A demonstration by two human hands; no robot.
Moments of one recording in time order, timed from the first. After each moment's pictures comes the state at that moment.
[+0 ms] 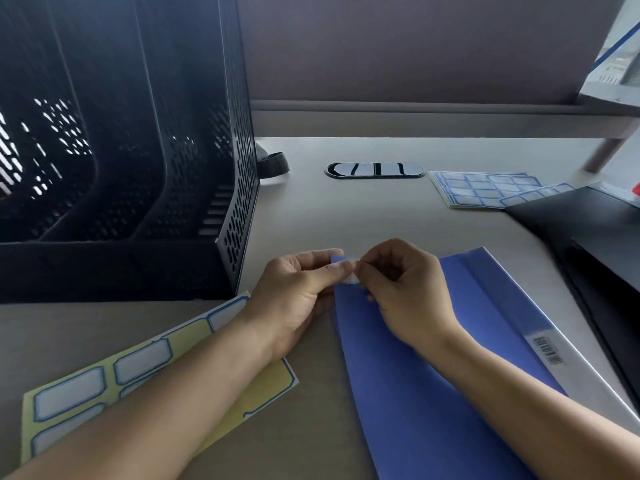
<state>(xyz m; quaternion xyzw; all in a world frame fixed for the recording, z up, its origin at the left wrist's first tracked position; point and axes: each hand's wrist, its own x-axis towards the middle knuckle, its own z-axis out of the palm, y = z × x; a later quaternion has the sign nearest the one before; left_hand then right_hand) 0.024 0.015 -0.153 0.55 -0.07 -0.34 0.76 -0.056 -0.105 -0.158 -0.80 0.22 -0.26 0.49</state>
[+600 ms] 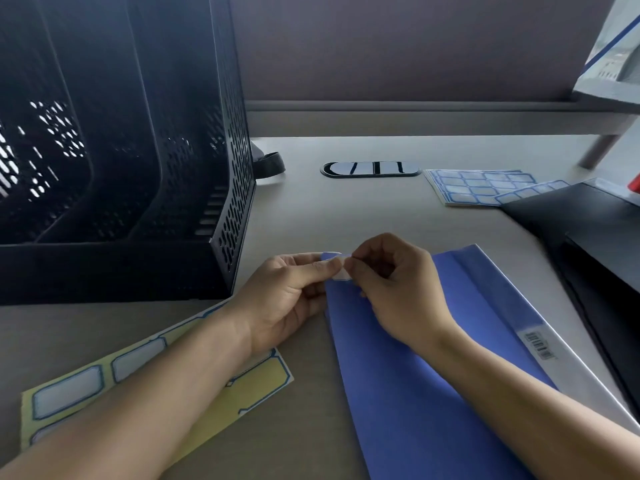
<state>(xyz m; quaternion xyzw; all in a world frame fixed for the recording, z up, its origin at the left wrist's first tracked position) 0.036 0.024 -0.155 0.50 -0.11 -0.44 0.74 -0.057 -0.104 -0.155 -0.81 0.19 -0.26 0.49</state>
